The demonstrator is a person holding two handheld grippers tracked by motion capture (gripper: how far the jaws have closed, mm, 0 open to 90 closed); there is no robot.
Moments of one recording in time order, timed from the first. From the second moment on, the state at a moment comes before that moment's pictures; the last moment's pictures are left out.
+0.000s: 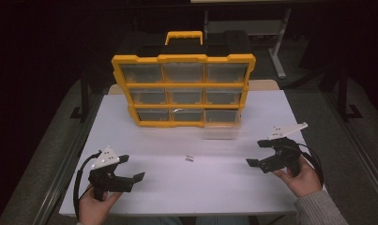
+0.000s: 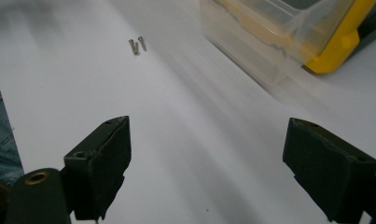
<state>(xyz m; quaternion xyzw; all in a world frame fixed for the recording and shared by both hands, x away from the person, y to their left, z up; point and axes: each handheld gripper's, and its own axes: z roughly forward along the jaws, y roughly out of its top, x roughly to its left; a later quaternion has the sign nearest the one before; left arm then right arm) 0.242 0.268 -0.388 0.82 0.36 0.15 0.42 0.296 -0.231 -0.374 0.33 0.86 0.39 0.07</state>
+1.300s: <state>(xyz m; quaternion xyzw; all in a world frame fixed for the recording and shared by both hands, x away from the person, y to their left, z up) 0.242 0.268 -0.388 0.82 0.35 0.15 0.42 0.344 -0.120 -0.352 0.21 0.91 0.35 0.01</state>
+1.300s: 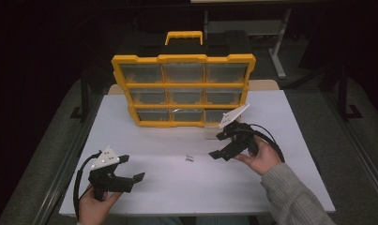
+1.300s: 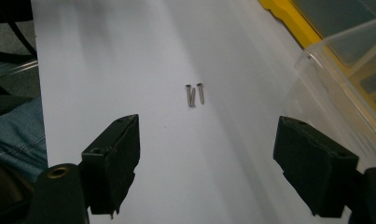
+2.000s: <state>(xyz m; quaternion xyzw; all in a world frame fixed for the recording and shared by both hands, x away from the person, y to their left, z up) 0.243 0.269 -0.388 0.82 0.35 0.15 0.42 0.361 -0.062 -0.378 0.14 0.94 0.31 -0.01</state>
